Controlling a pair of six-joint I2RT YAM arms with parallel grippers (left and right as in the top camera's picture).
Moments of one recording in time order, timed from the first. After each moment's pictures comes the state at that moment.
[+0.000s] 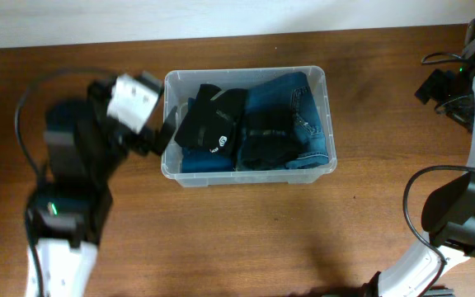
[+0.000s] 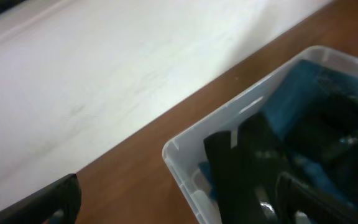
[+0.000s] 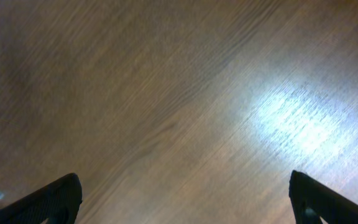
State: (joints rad) left arm -0.14 1.09 1.13 -0.40 0.20 0.42; right arm -0.38 1.98 2.02 -1.41 0.19 0.45
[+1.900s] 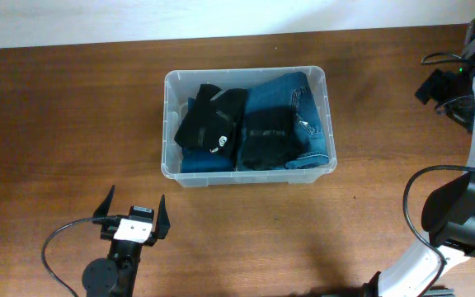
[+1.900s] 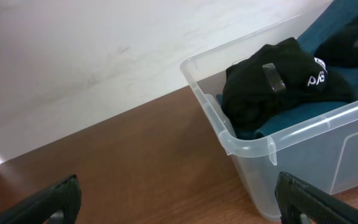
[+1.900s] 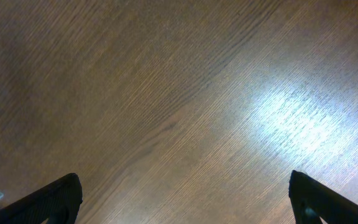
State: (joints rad) left arm -0.05 0.01 0.02 -0.07 0.08 0.35; right arm -0.38 1.98 2.02 -1.41 0.19 0.45
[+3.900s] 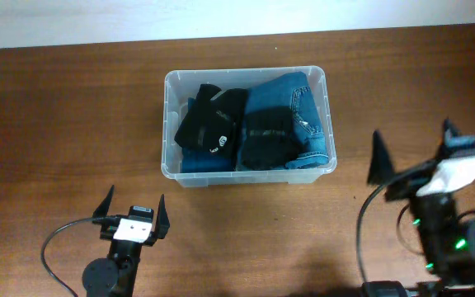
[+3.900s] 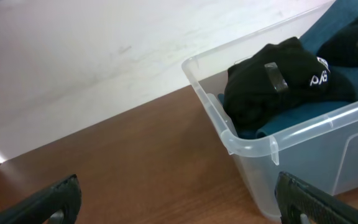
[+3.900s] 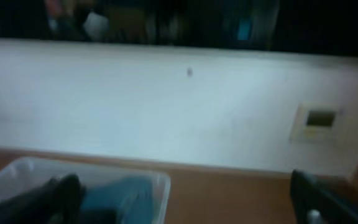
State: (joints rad) left arm -0.05 0.01 0.02 -0.07 0.08 0.35; right arm -0.04 0.45 0.74 -0.22 -0.12 -0.05
